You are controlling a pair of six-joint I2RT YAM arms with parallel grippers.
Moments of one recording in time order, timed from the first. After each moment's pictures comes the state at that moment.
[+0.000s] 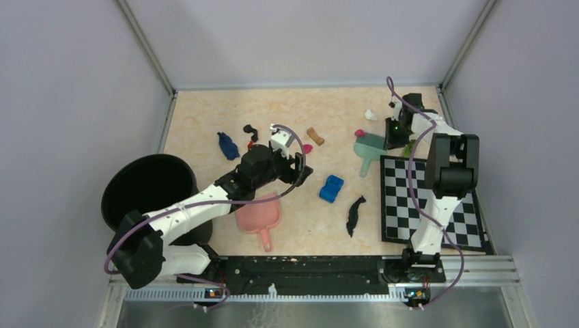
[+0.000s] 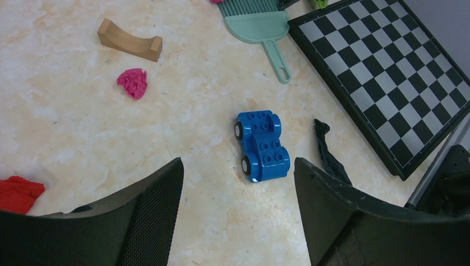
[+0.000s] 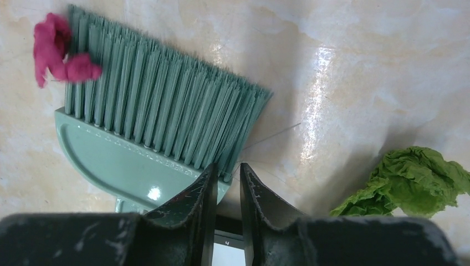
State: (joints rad) left arm -0.75 1.24 0.76 0.17 0.10 -0.29; right arm -0.05 2.01 1.45 -0.57 -0.18 -0.02
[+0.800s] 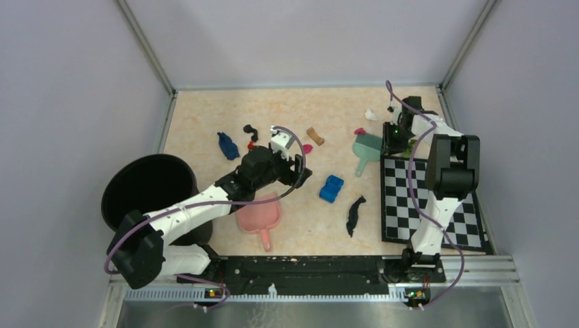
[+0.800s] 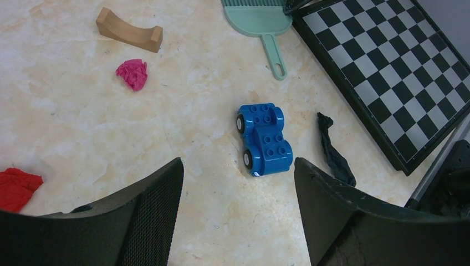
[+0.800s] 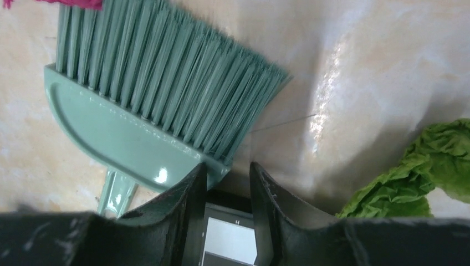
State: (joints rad) left arm -0.75 1.24 0.74 0.17 0.10 -0.29; right arm -0.05 1.97 1.40 -0.61 -0.21 -0.03
